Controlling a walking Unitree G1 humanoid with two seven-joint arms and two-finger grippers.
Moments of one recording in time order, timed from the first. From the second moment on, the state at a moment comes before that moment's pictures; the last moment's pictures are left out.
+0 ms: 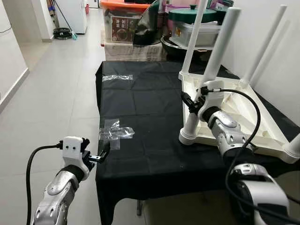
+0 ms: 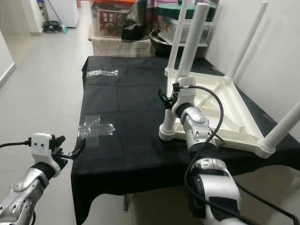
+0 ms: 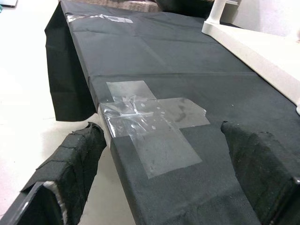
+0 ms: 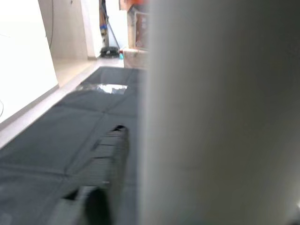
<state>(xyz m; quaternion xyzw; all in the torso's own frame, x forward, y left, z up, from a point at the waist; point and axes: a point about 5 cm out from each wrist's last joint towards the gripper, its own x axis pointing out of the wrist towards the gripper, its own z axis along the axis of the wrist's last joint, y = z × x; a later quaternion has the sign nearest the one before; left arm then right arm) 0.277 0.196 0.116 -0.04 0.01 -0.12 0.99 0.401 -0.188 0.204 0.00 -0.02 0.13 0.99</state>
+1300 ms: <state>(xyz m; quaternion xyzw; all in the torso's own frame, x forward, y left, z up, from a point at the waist) 0.276 0.196 0.115 -0.05 0.01 -0.13 0.99 0.404 -0.172 0.214 0.00 -0.02 -0.06 1.00</state>
